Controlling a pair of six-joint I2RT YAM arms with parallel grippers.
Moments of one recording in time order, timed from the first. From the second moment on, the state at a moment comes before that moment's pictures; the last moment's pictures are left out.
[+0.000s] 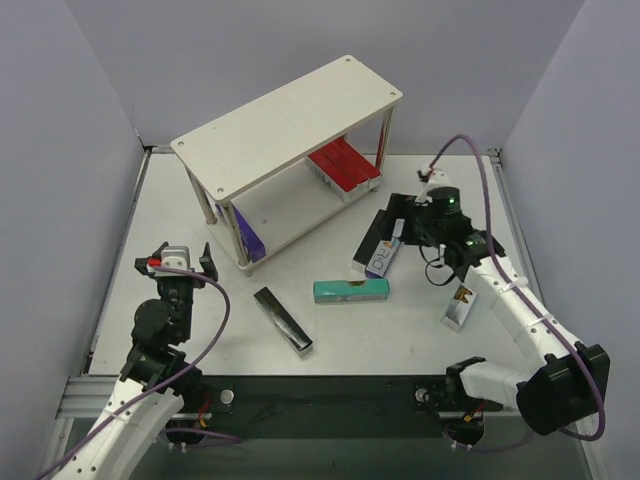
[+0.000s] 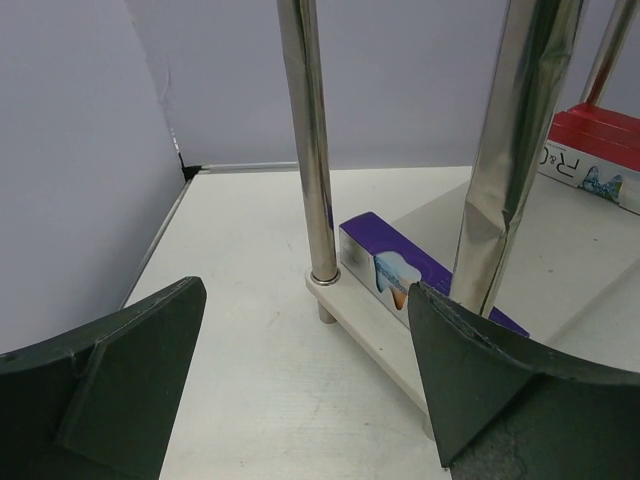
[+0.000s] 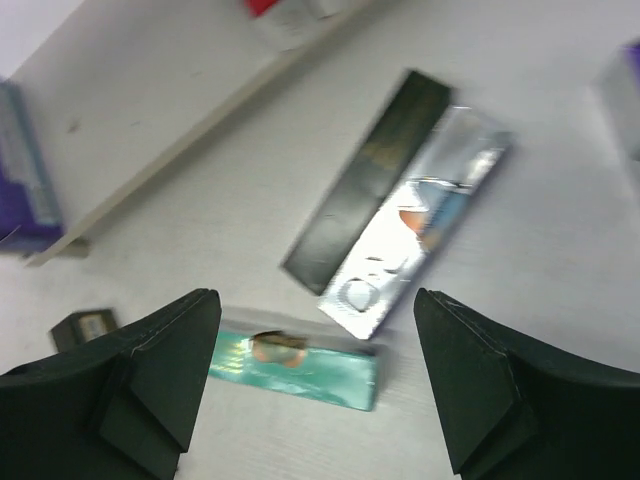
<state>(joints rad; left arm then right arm) -0.43 0.29 0.31 0.17 -0.48 0.14 0.41 1.20 0.98 -0.36 -0.05 0.36</state>
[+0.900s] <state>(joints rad) -0.43 0.31 0.31 0.17 -0.46 0.13 -0.14 1.65 1.15 -0.55 -0.01 0.15</state>
